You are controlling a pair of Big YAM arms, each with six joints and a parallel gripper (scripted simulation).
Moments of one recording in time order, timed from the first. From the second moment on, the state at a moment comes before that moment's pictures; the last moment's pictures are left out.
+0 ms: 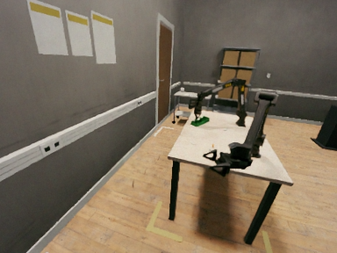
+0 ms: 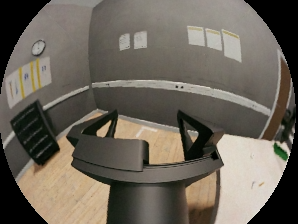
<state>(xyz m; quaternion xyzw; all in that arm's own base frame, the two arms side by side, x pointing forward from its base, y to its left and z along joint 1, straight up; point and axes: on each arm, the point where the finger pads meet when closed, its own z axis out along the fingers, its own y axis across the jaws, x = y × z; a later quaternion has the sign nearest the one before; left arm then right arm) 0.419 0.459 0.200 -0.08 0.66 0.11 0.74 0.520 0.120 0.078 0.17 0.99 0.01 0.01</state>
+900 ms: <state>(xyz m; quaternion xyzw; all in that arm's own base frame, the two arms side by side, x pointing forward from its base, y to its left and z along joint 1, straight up) 0.419 0.459 0.200 -0.08 0.66 0.11 0.74 0.514 0.118 0.076 -0.18 0.98 0.00 0.00</state>
